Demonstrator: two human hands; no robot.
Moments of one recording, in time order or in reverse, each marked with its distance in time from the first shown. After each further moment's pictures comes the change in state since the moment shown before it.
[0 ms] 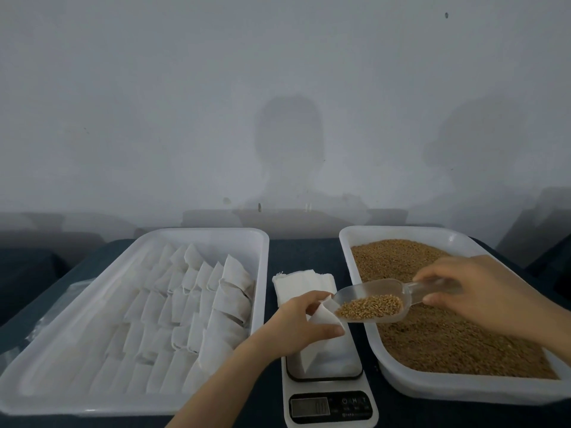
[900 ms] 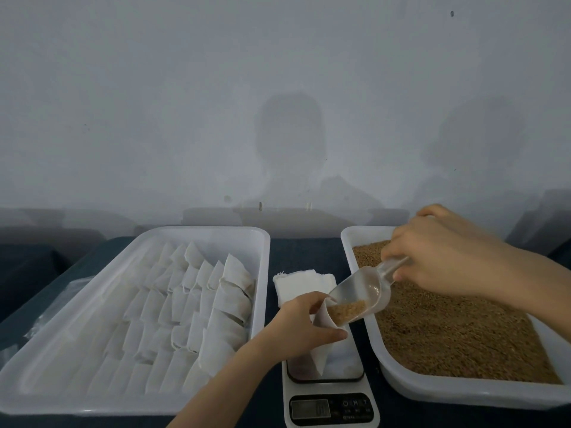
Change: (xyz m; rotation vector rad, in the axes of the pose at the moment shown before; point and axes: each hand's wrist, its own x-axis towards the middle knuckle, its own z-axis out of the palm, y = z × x) left_hand 0.000 0.004 0.005 -0.025 0.047 0.012; right_hand 0.045 -0.064 -0.033 -0.562 -0.069 -0.266
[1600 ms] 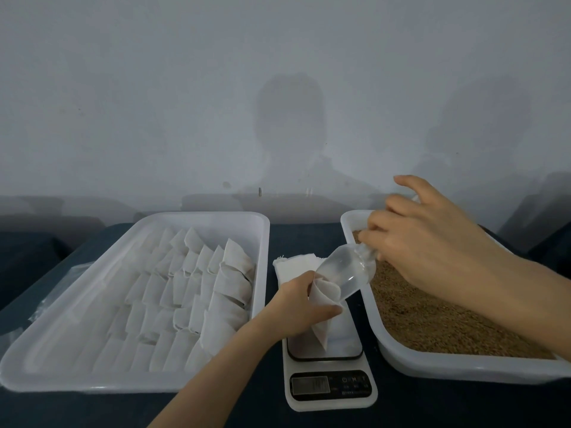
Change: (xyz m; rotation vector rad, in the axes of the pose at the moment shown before) left_hand -0.002 0.003 -0.003 0.024 0.039 -0.049; right_hand -0.012 -0.034 -0.001 -0.362 0.323 -0.111
